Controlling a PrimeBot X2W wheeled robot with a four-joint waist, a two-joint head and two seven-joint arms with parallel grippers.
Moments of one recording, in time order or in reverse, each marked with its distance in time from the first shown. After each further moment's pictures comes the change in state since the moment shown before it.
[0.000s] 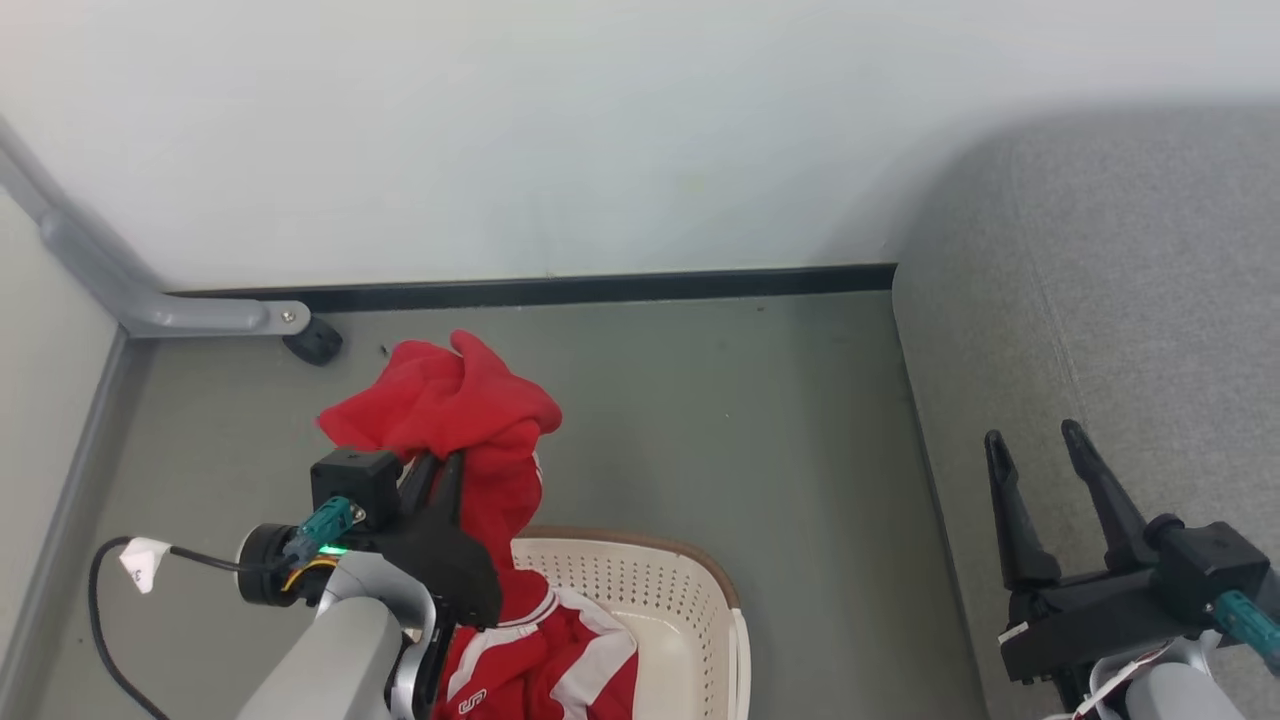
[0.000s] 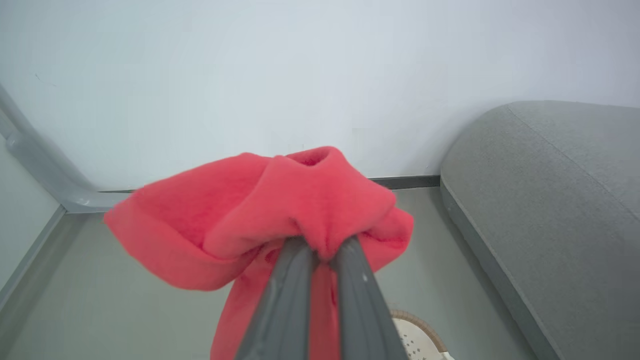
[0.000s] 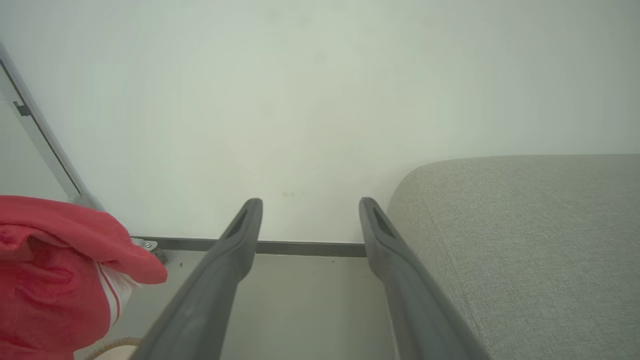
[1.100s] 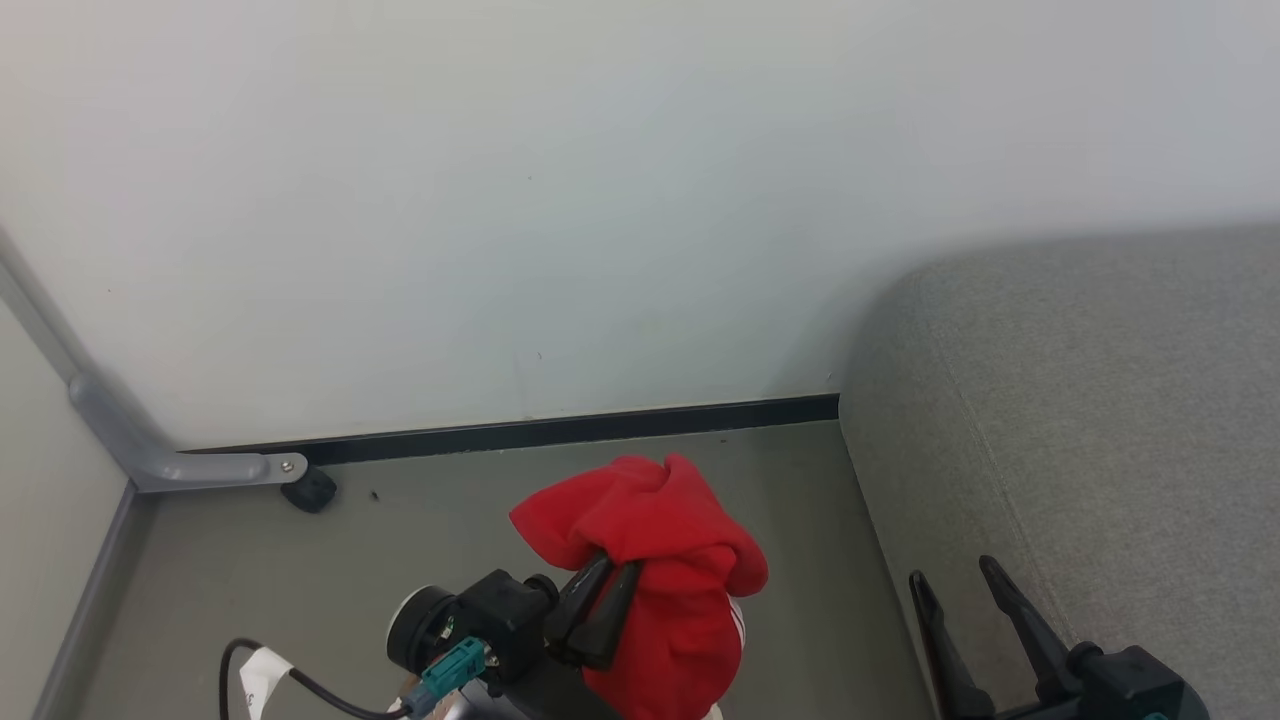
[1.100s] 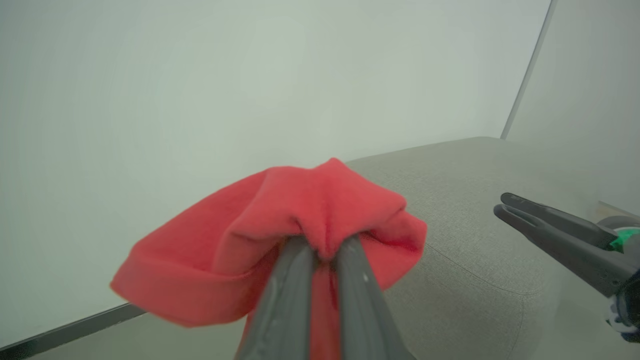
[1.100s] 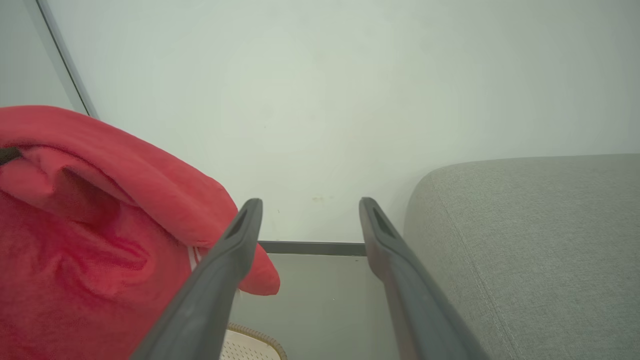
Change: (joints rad) left arm 0.248 -0.013 -0.131 -0.434 0.111 -0.080 0.000; right arm 0.193 0.049 0.090 -0.055 -0.008 0.009 0.002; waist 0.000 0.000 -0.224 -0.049
